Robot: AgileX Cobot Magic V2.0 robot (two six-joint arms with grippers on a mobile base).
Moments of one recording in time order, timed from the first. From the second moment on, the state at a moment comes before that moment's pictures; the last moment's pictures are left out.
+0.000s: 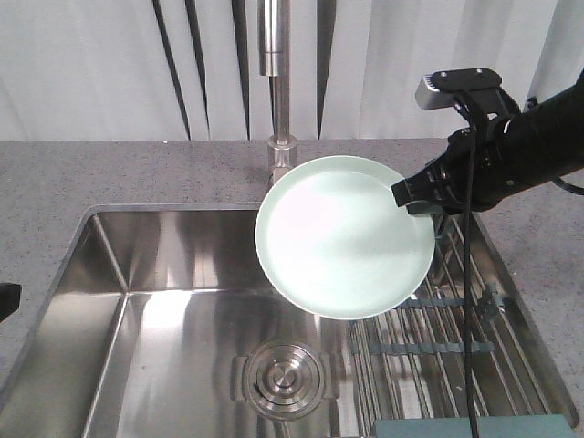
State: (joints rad) left arm -0.23 0.77 -0.77 0.06 0.81 -0.12; right arm 0.19 1.52 -1.32 0.39 0.90 -0.39
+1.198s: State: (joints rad) left arm -0.23 0.77 -0.77 0.06 0.81 -0.12; right arm 0.47 1.63 -1.37 0.41 0.83 -0.33
